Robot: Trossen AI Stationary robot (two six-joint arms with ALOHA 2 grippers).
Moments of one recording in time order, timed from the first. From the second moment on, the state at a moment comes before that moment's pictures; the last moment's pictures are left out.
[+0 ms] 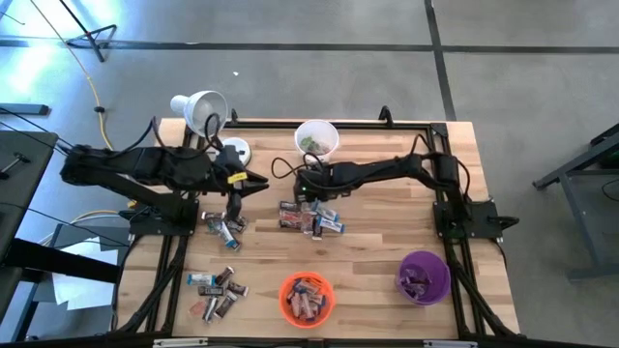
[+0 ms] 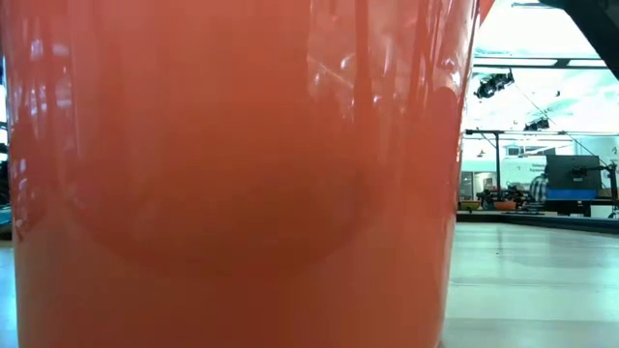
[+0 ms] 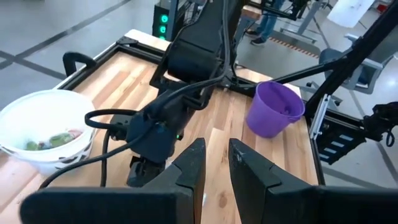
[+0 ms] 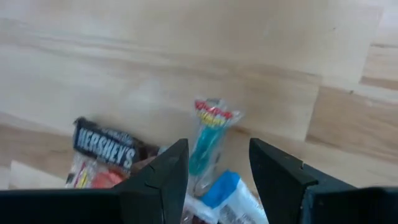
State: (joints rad) left arm -0.18 1.01 1.19 -0.60 -0.30 -0.37; right arm -0.09 2.07 1.54 -0.68 0.18 1.26
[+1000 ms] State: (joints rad) left arm -0.18 0.96 1.19 -0.69 -0.36 -0.34; right arm -0.10 2.18 1.54 -0.65 0.05 1.22
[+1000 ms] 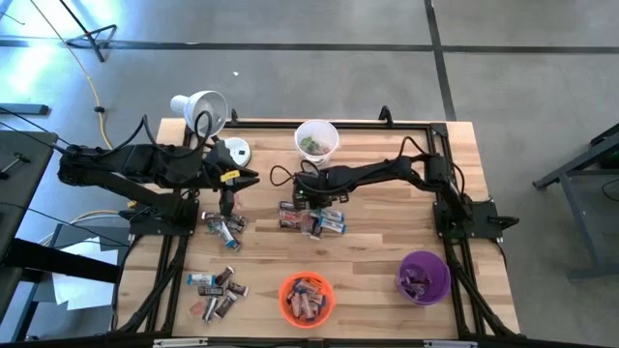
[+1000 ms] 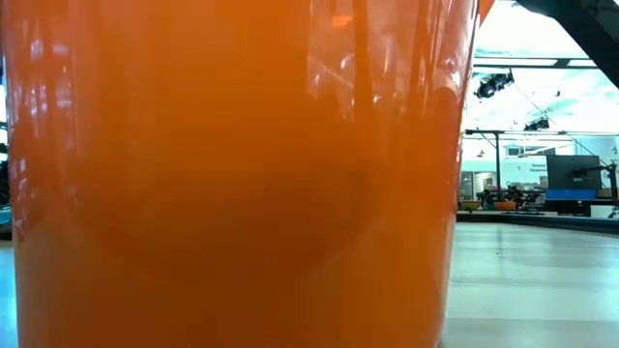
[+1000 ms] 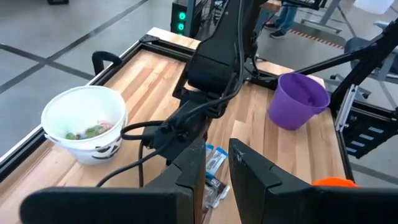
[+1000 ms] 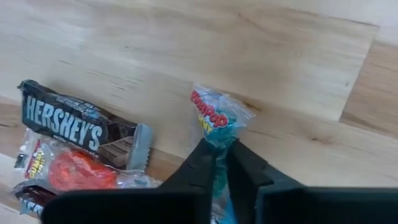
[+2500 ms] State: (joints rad) left arm -0.02 0.95 1.19 -0.53 -0.52 -0.24; right arm -0.45 2.14 2.18 -1.09 0.12 0.32
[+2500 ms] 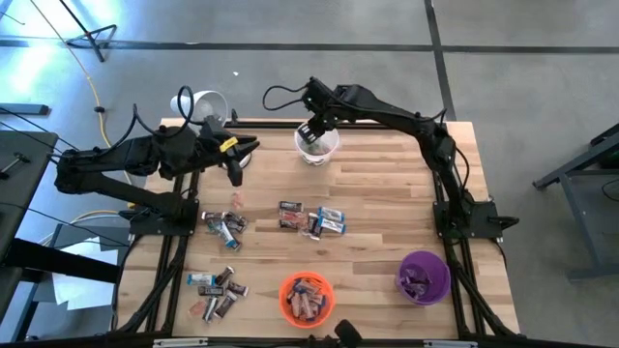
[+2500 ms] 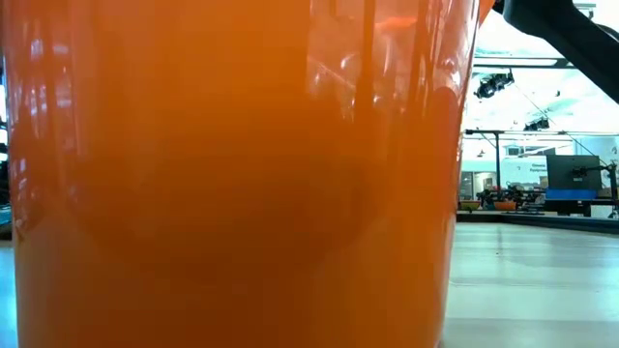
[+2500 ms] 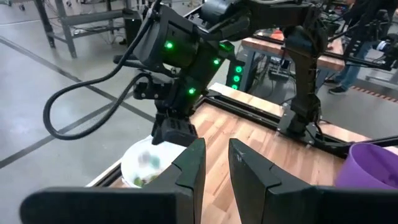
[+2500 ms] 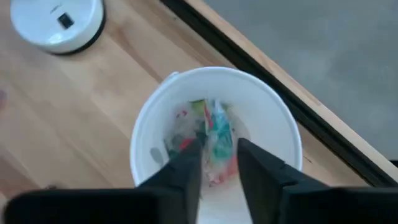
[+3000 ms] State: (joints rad) left arm -0.01 0.95 1.19 -0.57 -0.50 -0.24; right arm -0.25 2.14 2.18 -1.40 -0.21 0.43
